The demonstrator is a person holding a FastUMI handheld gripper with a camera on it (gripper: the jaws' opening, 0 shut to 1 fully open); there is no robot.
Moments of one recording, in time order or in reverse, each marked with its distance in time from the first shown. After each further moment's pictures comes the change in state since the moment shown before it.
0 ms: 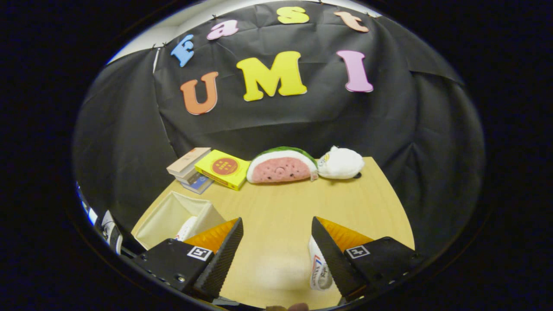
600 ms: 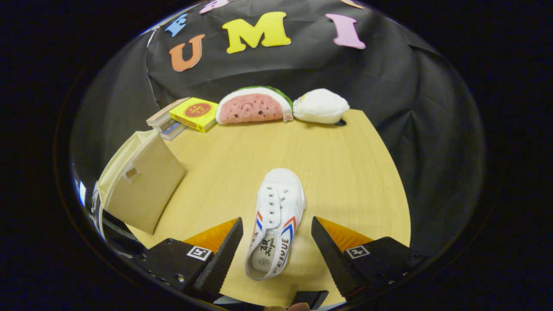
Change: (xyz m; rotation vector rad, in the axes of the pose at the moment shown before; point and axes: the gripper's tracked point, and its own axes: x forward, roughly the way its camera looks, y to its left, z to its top) arm 0.055 -0.111 -0.136 -0.052 0.299 -0.031
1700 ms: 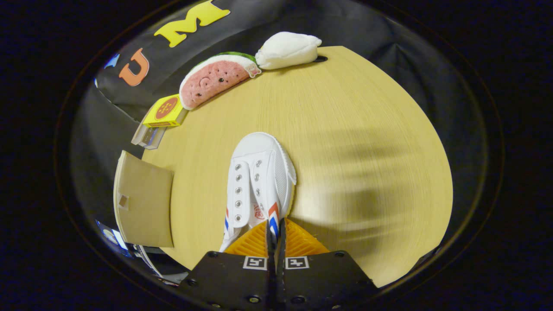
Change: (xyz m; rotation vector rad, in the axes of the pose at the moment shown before) arm 0.042 -0.003 -0.013 0.290 0.269 0.115
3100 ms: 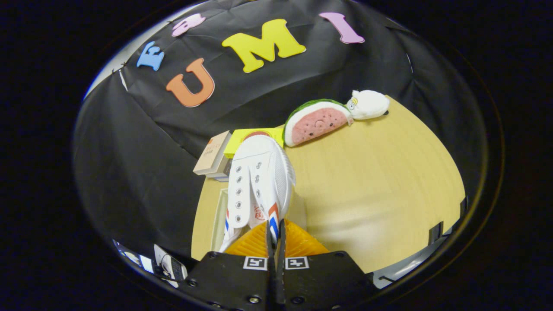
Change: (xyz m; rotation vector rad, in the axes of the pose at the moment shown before) arm -0.111 0.361 -0.023 0.015 -0.289 0.111
